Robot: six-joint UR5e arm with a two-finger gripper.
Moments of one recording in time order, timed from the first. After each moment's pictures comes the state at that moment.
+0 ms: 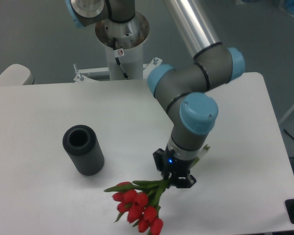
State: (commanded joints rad) arm 2.46 -2.04 -1.35 -1.12 1.12 1.17
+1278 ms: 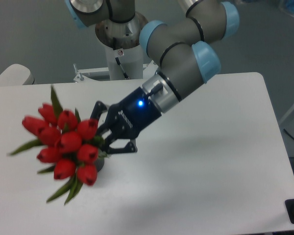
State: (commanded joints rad) arm 2.53 -1.82 -1.64 -1.02 0.19 1.15
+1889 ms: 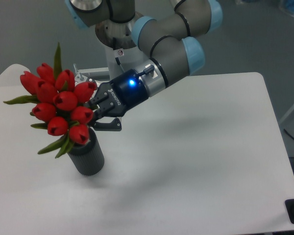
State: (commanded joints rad) arm 2.52 -1.78 -1.80 -0.95 0.08 1.17
